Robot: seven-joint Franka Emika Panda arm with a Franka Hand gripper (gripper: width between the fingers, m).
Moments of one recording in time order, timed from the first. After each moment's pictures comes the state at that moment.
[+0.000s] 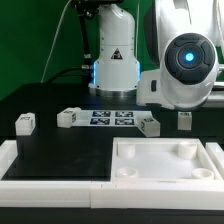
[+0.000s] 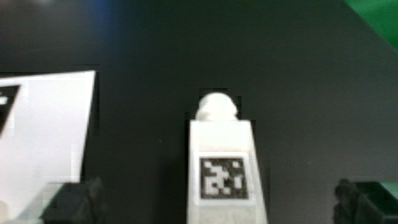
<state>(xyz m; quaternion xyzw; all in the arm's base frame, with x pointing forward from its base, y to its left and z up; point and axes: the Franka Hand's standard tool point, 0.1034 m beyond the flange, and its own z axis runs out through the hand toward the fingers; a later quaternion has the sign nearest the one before) 0.364 0.144 0.037 -0.87 0.07 0.48 0.07</state>
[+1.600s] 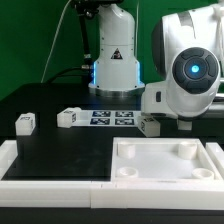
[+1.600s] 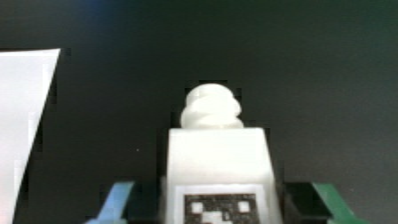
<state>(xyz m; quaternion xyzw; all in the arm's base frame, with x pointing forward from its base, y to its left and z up) 0.336 0.152 0.010 -0.88 0.06 0.47 0.06</state>
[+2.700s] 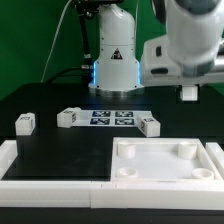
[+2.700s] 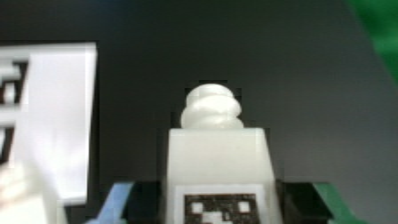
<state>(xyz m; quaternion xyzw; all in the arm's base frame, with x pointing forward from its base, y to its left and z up) 0.382 0.144 0.093 -0.94 0.05 0.32 0.08</state>
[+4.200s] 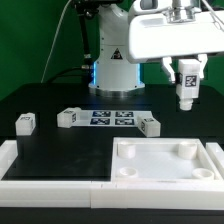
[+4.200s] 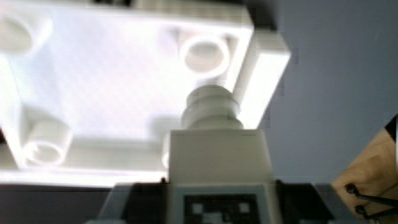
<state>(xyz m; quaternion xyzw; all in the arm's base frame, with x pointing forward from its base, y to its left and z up) 0.507 0.111 0.138 -0.97 -0.08 -0.23 0.04</state>
